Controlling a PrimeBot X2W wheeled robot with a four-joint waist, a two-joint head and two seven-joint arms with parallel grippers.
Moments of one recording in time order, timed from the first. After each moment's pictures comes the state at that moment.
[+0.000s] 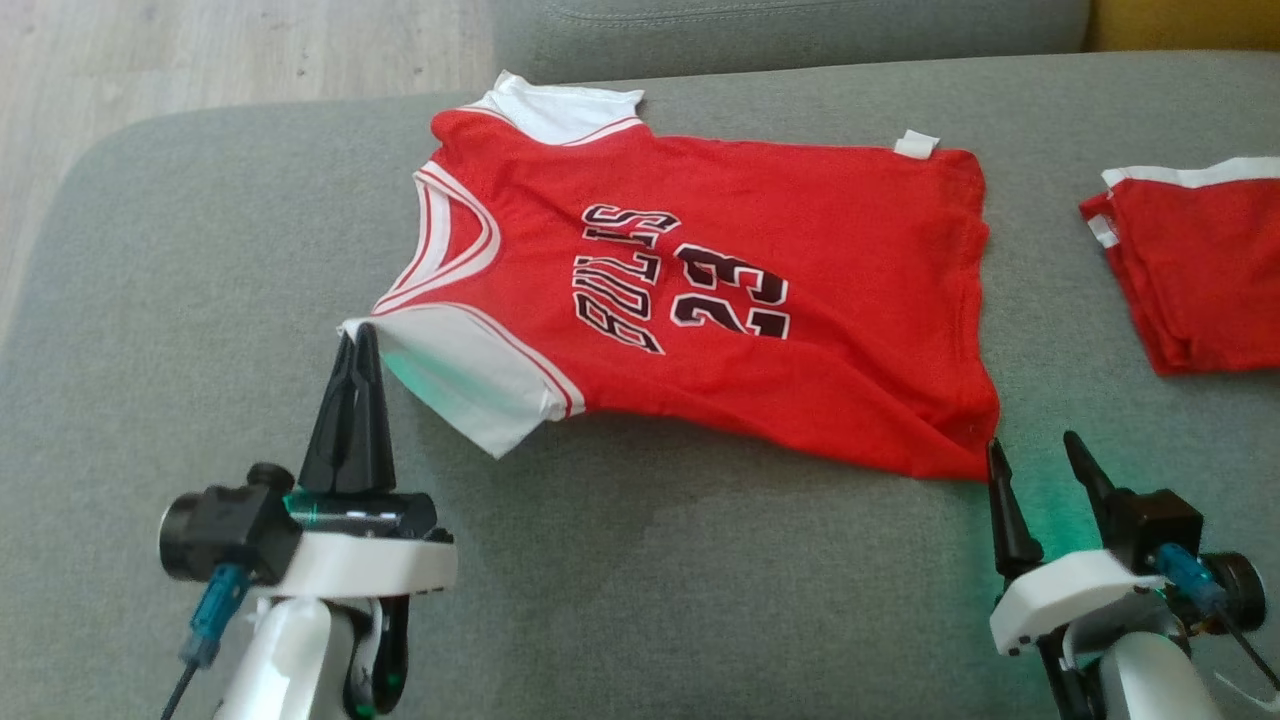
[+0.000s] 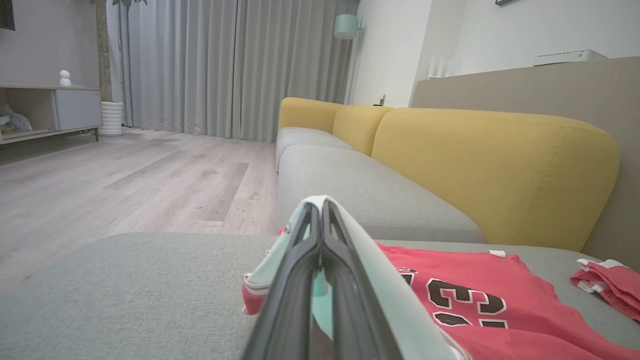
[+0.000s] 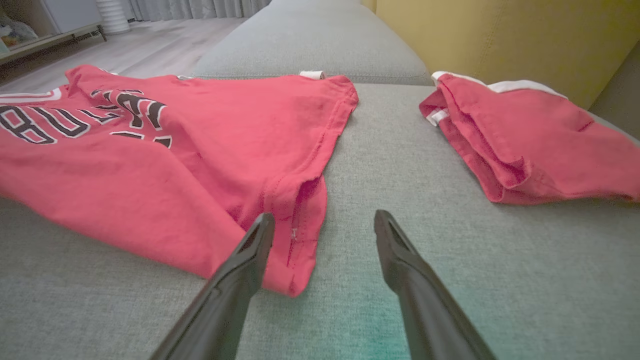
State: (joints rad) left arm -0.16 0.13 -0.25 0.13 -0.33 0.05 -0.25; right arm -0.09 -0.04 -0.08 0.44 -0.04 0.13 -0.17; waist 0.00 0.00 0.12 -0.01
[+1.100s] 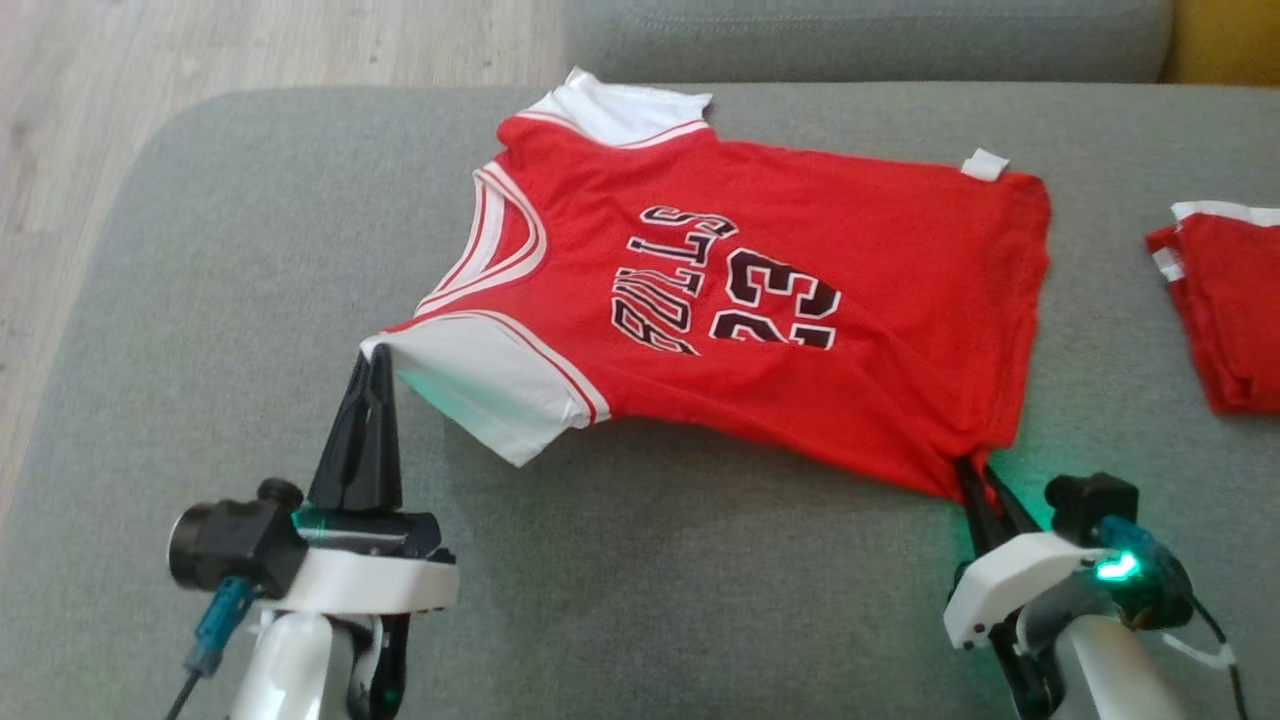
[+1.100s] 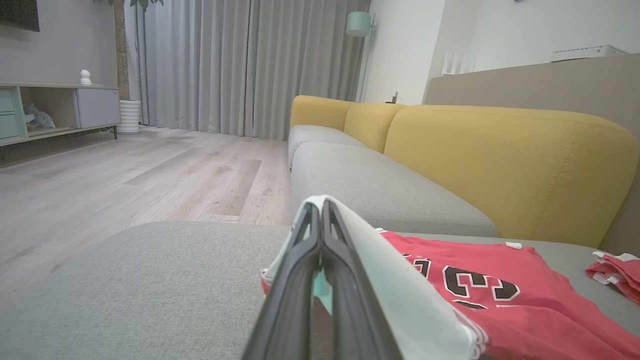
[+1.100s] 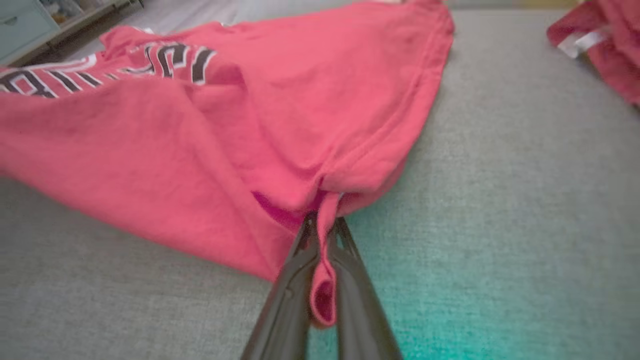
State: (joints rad) left arm -0.13 0.05 -0.15 0.16 -0.22 -0.08 -0.25; right arm -0.19 -0.05 0.02 0.65 0.08 0.13 -0.09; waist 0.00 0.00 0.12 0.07
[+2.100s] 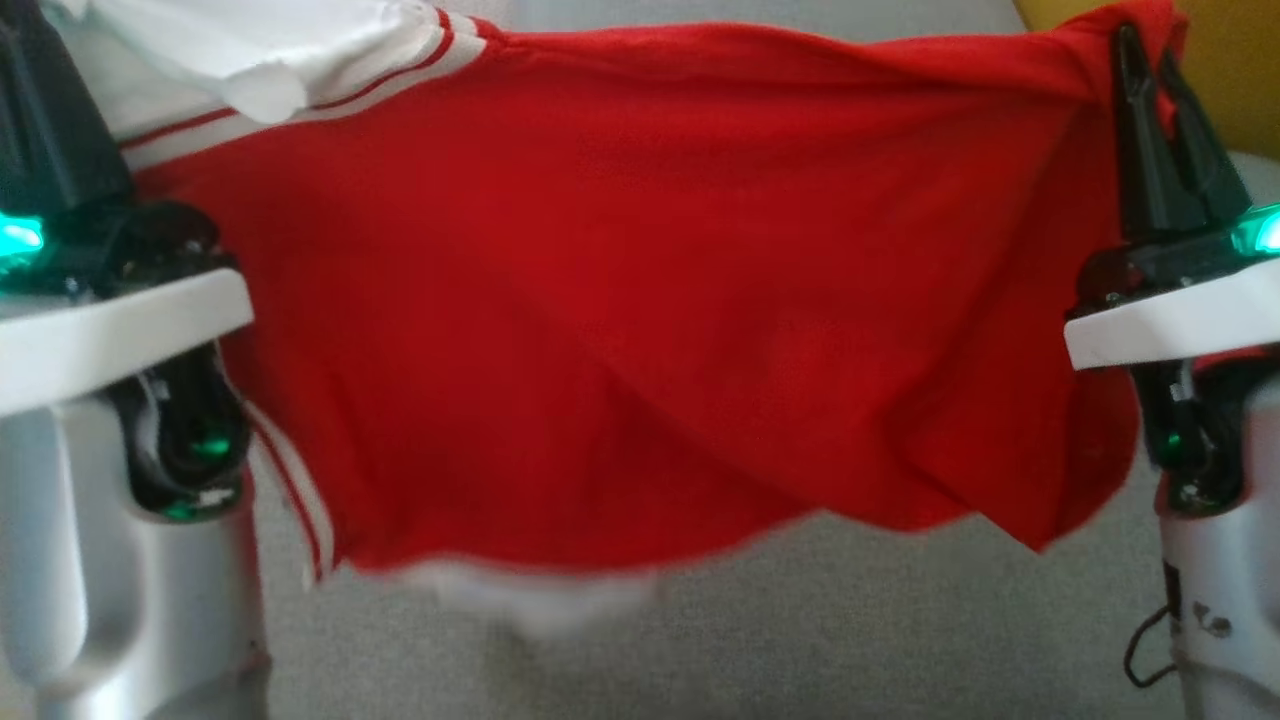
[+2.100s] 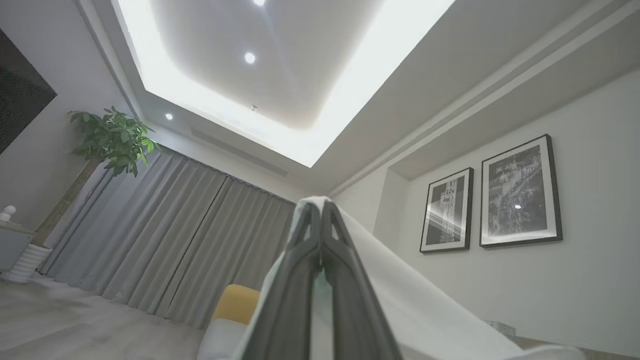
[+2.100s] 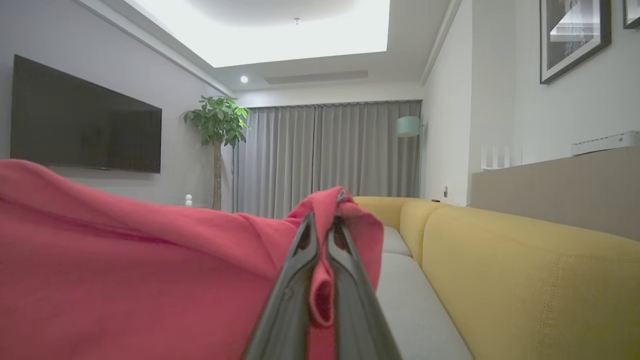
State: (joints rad) left arm -0.48 0.05 0.05 -0.19 -0.55 -0.08 -0.10; right arm -0.39 -0.17 0.05 -0.12 0.25 0.13 0.08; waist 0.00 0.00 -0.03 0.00
